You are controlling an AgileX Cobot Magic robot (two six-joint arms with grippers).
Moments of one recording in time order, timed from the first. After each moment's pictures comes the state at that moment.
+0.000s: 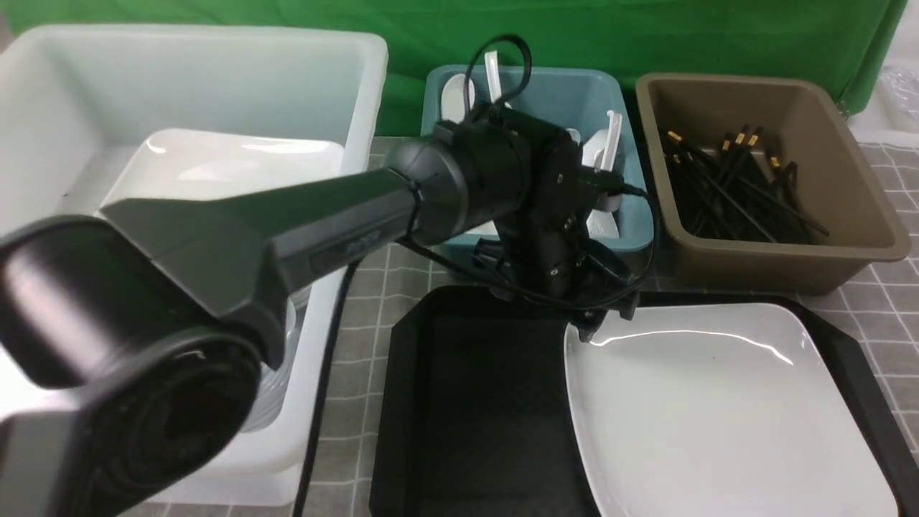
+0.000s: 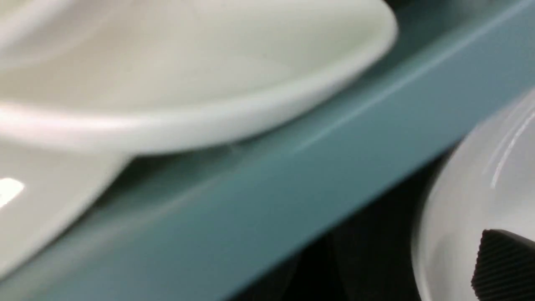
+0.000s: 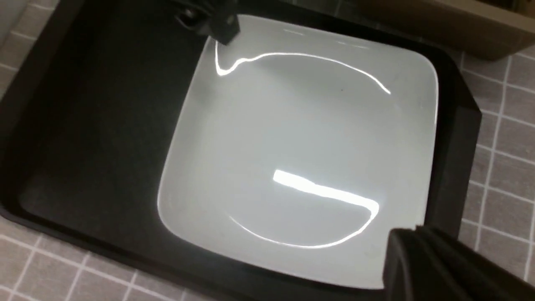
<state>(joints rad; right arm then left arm) 0.40 0.76 -0.91 -0.07 0.95 0.11 -0.71 2.26 -1.88 -0.07 0.89 -0.14</state>
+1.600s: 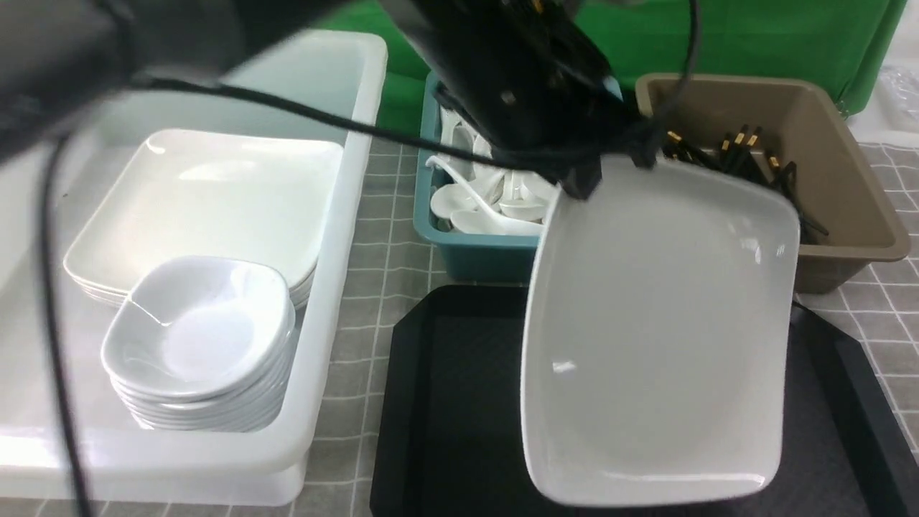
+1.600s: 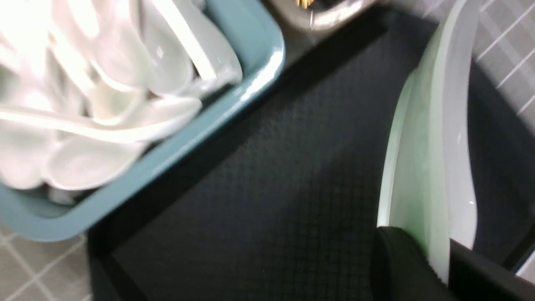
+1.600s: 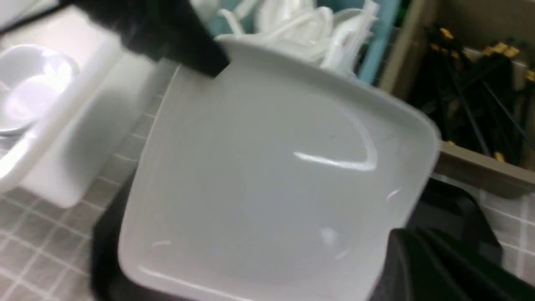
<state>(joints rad) 0.40 0.78 -1.13 0.12 0.89 -0.03 -0.67 1.77 -1.89 -0.20 1.10 0.00</state>
